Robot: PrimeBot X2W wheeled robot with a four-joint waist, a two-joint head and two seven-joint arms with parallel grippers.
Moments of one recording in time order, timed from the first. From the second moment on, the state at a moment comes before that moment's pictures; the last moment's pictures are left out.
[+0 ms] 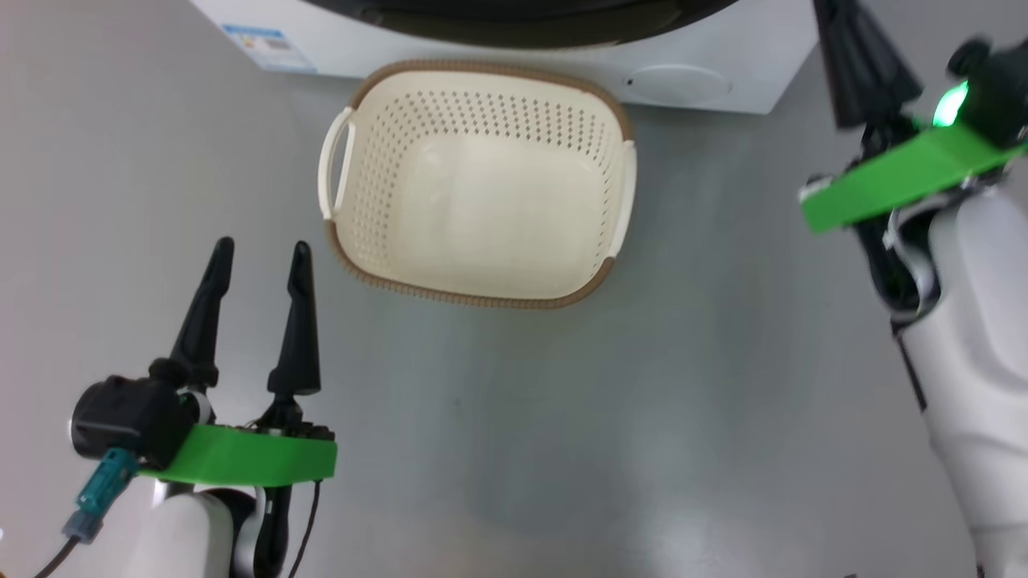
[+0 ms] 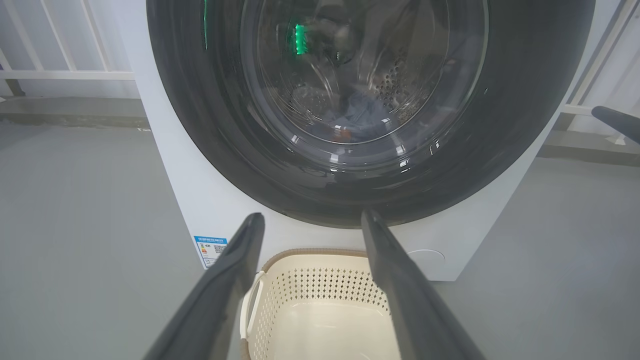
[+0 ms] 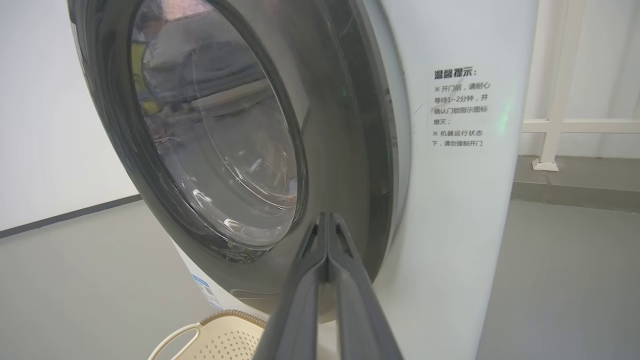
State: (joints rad) left arm -0.27 0.03 -0.10 -0.01 -0.26 -0.06 -0.26; right arm -0.86 -0.28 0.22 0.41 0.38 0.14 -0.26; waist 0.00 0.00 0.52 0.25
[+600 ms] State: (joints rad) left arm -0.16 0.03 -0.02 0.02 -0.20 -0.07 -0.26; right arm -0.47 -0.21 0.14 0.23 0.32 0.14 -0.26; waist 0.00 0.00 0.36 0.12
